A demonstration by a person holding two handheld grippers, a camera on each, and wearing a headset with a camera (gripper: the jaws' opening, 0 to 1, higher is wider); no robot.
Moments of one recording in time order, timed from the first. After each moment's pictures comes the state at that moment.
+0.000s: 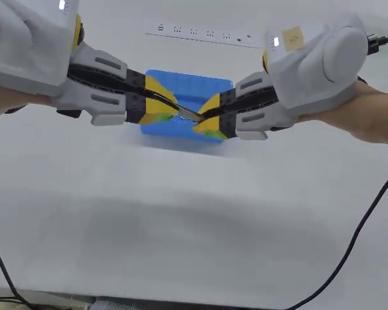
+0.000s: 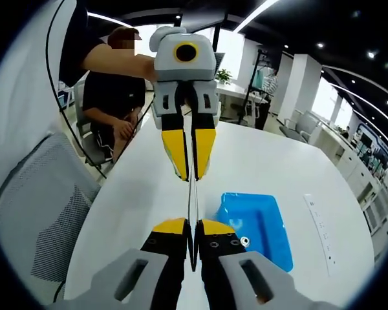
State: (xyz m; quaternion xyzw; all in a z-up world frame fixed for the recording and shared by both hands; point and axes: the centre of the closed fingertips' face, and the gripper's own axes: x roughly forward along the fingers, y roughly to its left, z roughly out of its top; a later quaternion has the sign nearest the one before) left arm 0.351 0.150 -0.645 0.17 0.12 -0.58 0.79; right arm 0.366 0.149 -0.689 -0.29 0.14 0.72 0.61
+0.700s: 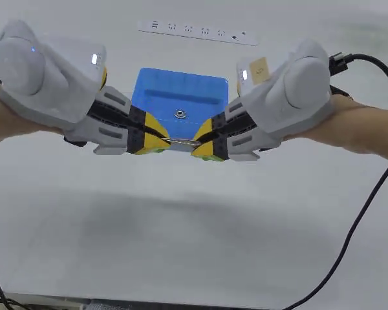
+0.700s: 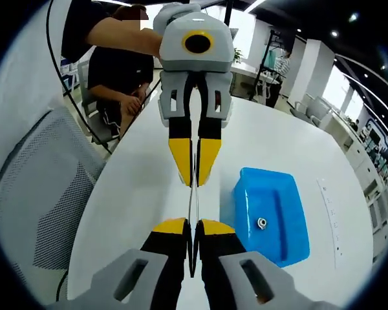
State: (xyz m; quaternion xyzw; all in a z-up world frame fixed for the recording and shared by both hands) left arm 0.346 0.145 -0.712 0.22 0.20 -0.58 0.76; right arm 0.347 0.137 -0.726 -0.35 0.20 0.71 0.58
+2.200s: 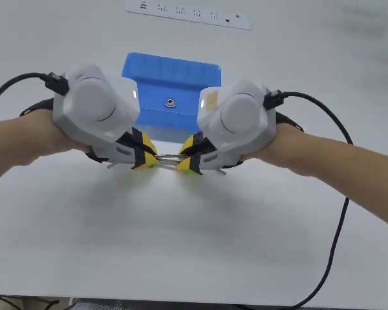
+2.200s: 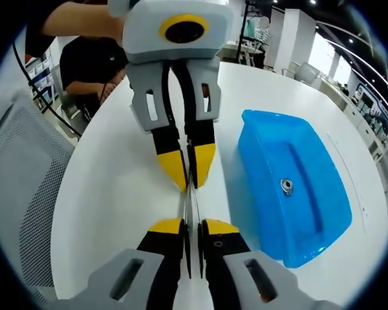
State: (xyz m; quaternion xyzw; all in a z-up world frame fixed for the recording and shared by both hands) left arm 0.362 0.153 -0.802 0.23 0.34 -0.52 0.75; right arm 0.362 0.138 -0.807 -0.34 0.28 0.66 0.60
